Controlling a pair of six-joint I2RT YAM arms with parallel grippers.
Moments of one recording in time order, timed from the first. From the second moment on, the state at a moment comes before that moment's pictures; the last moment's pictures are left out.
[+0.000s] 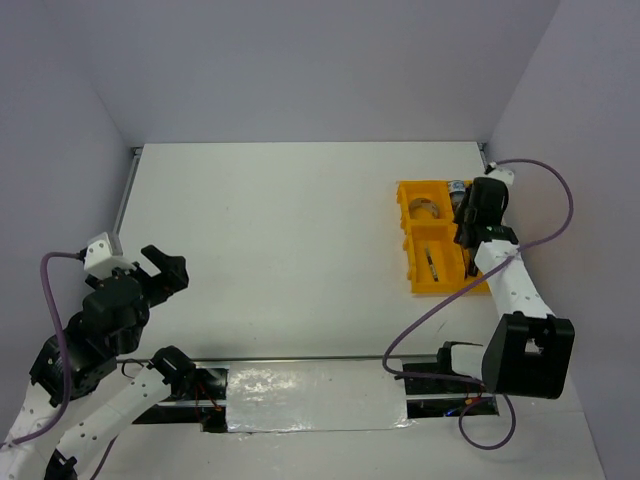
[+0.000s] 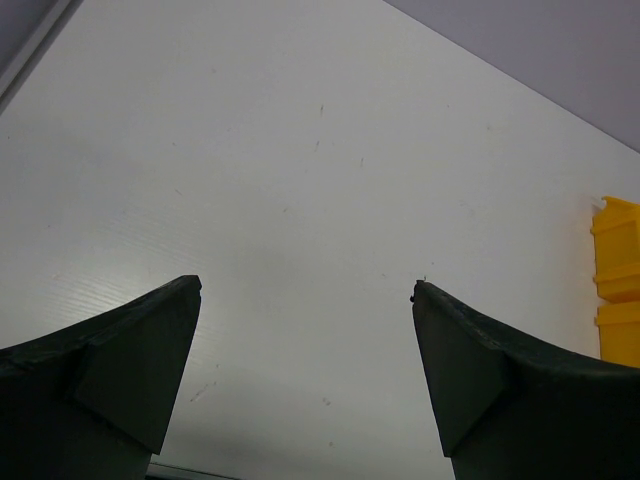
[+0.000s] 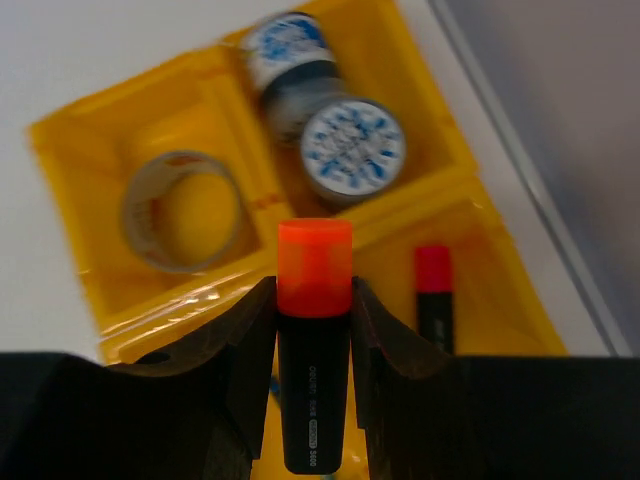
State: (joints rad) left arm -0.61 0.39 0.96 -1.00 -0.70 -0.71; right arm -0.07 1.23 0.89 -0.20 0.22 0.18
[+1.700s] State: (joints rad) left arm -0.29 0.48 0.99 -0.99 -0.68 -0.66; right arm 0.29 0.14 0.87 -0.67 0.21 0.20
